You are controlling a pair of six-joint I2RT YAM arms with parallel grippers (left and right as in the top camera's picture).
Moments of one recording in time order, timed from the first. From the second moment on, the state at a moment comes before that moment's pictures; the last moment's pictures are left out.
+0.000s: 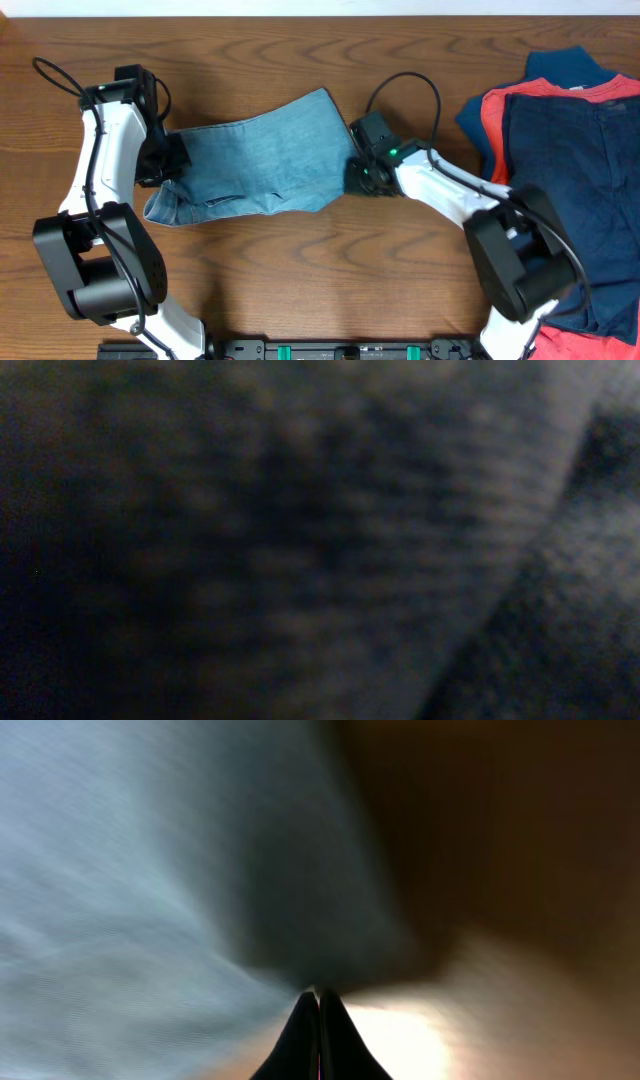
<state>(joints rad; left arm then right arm) 0.18 1.84 1.47 -1.24 -0.07 -0.24 0.54 1.91 1.16 -0.52 -0.12 0.64</state>
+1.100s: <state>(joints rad) 0.19 1.84 1.47 -1.24 -0.08 -0.22 0.37 1.96 1.14 -0.11 -0.36 0.38</state>
